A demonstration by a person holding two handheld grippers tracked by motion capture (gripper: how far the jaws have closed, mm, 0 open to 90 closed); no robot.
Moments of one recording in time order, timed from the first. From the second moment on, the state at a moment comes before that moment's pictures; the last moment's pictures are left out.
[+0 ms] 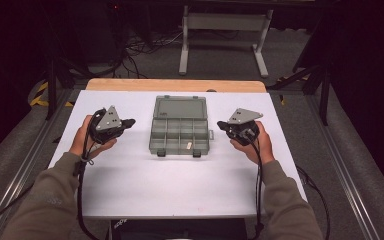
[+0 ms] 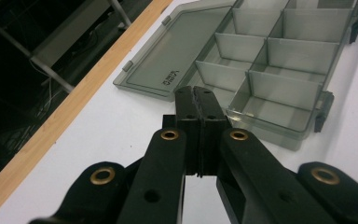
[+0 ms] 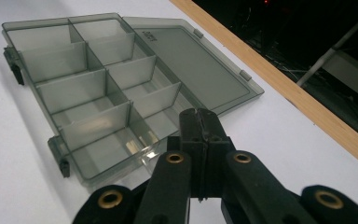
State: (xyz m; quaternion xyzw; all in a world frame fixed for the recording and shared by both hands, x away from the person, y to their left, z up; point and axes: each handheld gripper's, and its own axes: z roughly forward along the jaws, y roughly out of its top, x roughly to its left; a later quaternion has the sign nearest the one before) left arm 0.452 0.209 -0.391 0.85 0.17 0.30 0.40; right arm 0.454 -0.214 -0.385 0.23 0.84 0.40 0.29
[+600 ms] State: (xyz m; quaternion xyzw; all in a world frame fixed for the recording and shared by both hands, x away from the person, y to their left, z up) left arm 0.493 0.188 -0.388 0.86 0.18 0.28 0.38; right arm 0.501 -0.197 -0.378 0.25 0.85 0.38 0.27
